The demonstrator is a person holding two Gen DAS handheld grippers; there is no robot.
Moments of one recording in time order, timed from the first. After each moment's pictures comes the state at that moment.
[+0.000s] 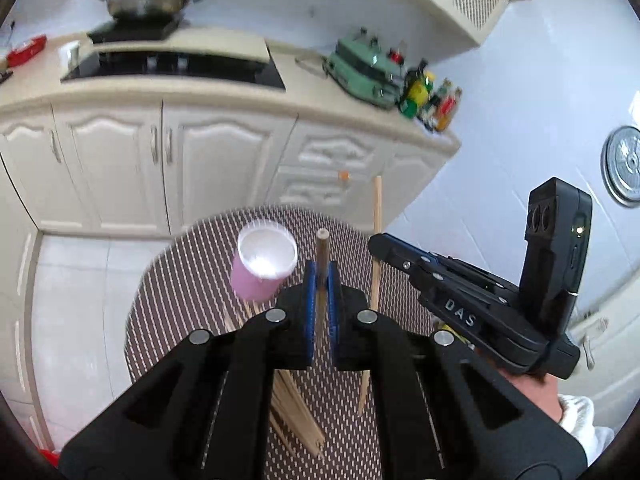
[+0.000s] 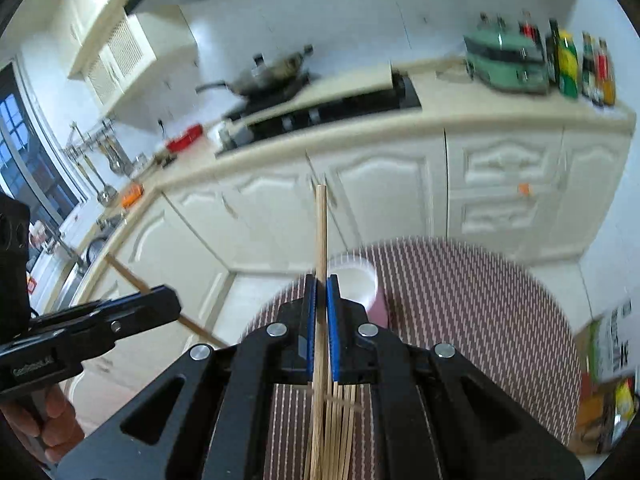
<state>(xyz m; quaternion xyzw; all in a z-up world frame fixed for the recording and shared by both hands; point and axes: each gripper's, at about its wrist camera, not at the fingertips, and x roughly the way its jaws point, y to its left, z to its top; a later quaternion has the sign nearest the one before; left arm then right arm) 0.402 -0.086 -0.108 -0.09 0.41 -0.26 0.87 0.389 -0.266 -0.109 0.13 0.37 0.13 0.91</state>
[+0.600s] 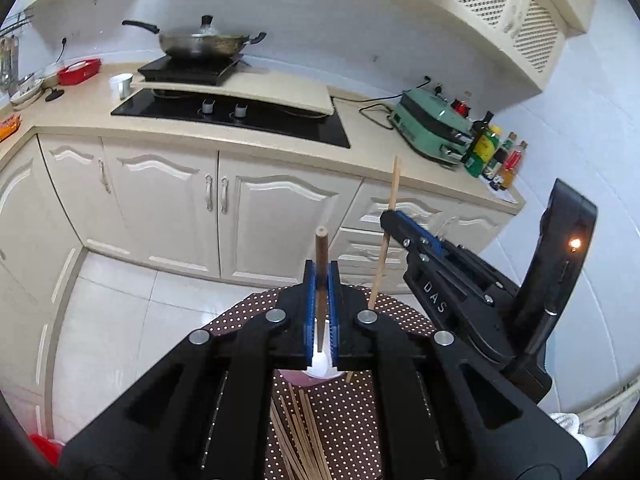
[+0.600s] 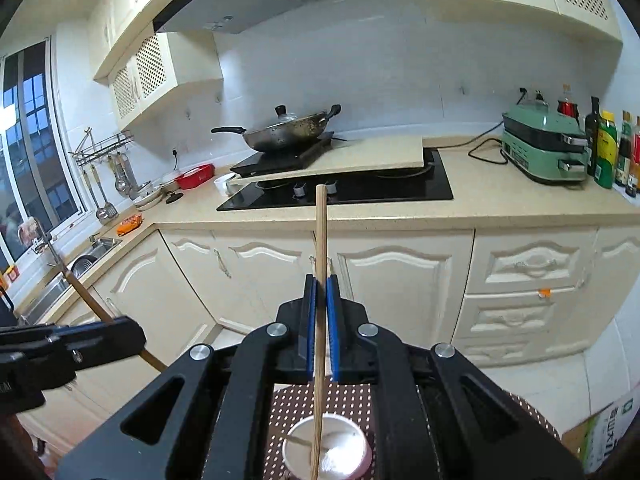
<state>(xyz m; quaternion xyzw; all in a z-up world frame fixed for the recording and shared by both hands) 0.486 -0.093 -0.101 -0.10 0.37 -0.14 0.91 0.500 -0.266 -0.123 0.07 0.26 0.16 0.95</state>
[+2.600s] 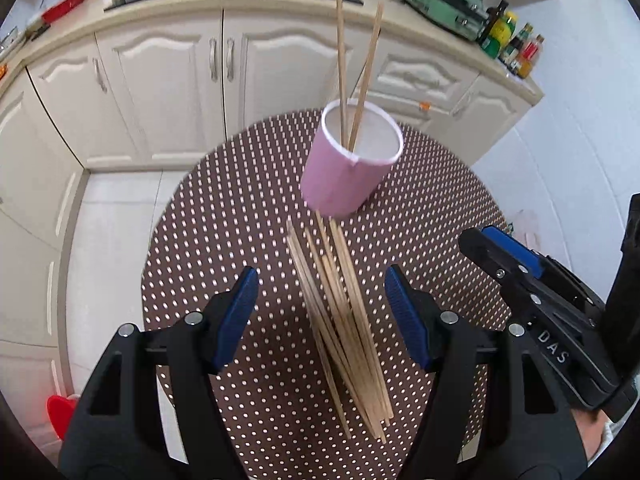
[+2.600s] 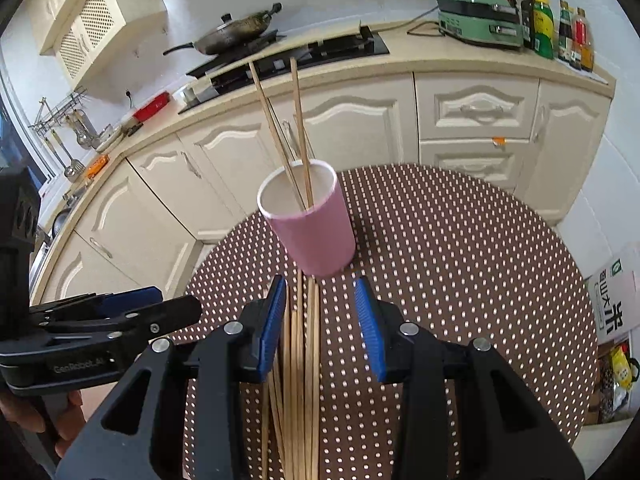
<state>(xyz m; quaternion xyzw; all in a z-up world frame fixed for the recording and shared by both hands) 0.400 -0.091 -0.247 -0.04 0.53 -0.15 0.83 0.352 -0.280 -0.212 0.11 0.43 0.08 0.89</state>
